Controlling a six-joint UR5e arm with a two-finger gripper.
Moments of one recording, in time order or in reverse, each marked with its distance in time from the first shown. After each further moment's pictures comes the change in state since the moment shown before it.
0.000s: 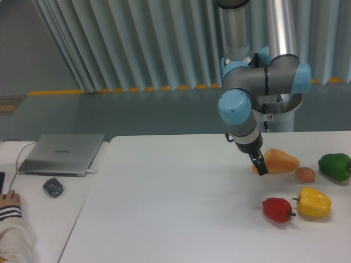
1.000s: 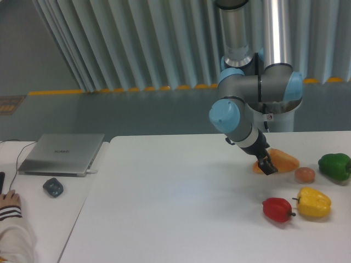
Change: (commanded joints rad) arm -0.012 -0.020 -0.025 0.012 0.215 0.066
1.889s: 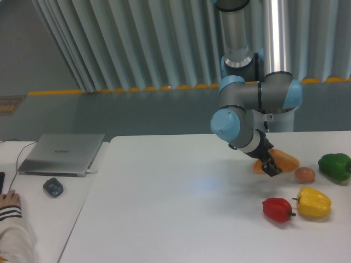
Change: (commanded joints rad) arm -0.002 -0.031 -0.032 -0.002 0.009 -0.061
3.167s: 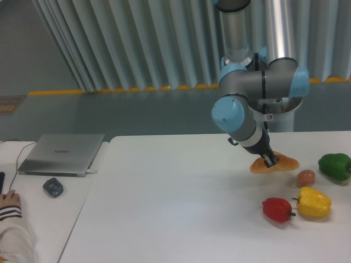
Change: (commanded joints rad) arm 0.035 0.011 0.251 -0.123 -0.120 -0.043
